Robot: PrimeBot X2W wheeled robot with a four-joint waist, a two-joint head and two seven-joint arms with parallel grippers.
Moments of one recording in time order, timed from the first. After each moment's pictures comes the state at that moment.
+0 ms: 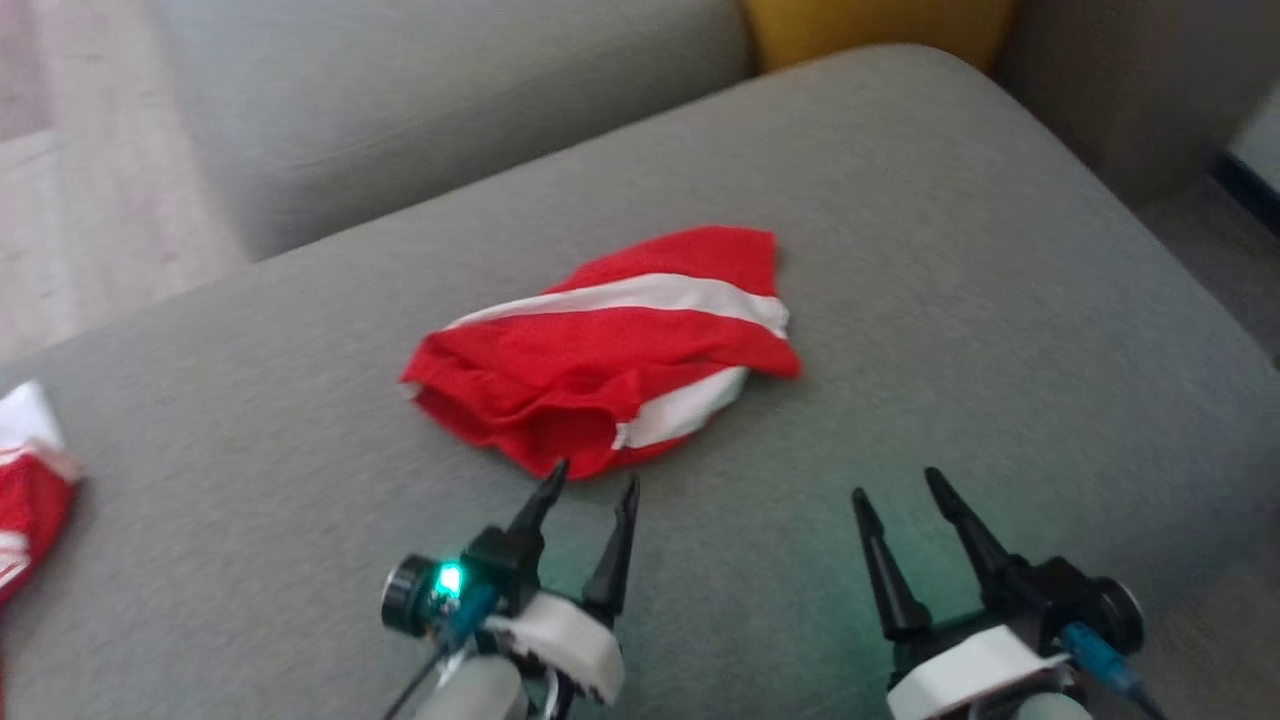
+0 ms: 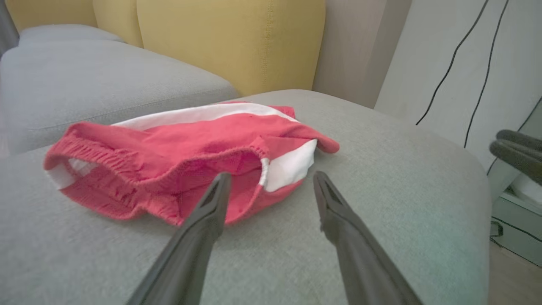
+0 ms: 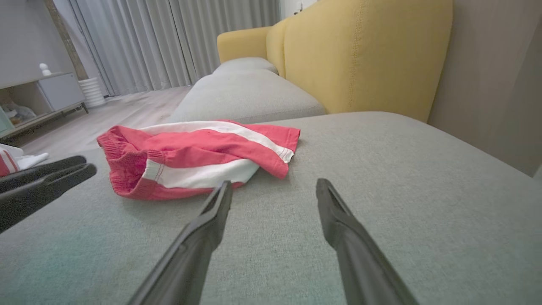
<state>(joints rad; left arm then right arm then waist) -0.26 0.05 -0.68 0.56 -0.41 0.07 -0.25 0.05 -0.05 0.20 0.27 0.07 0.13 -0.26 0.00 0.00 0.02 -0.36</state>
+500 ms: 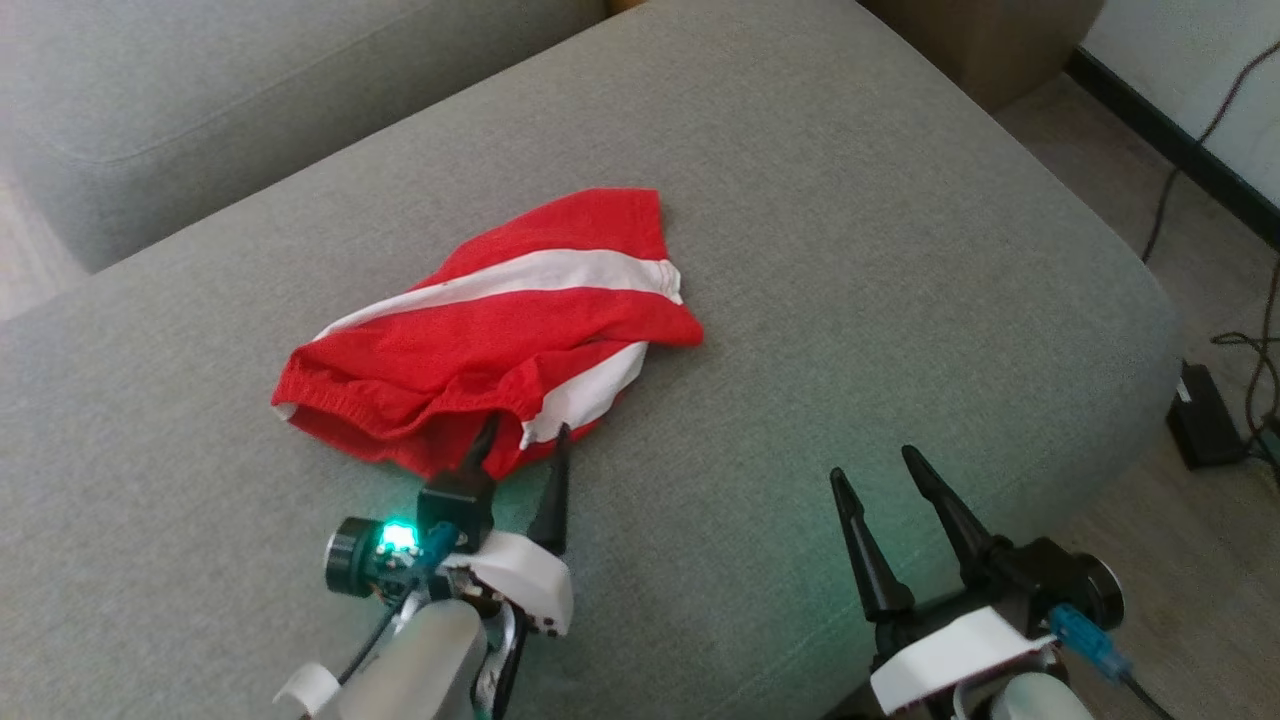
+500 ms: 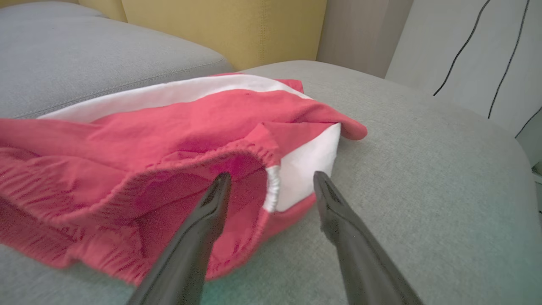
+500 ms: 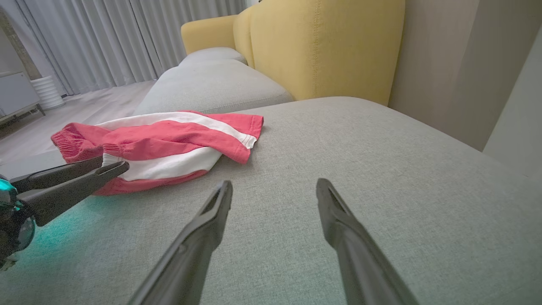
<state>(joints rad) -0.39 0.05 -0.62 0.73 -0.41 0.13 -0.25 0.01 -0.05 0.25 0.26 0.10 0.13 -0.26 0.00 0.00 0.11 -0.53</state>
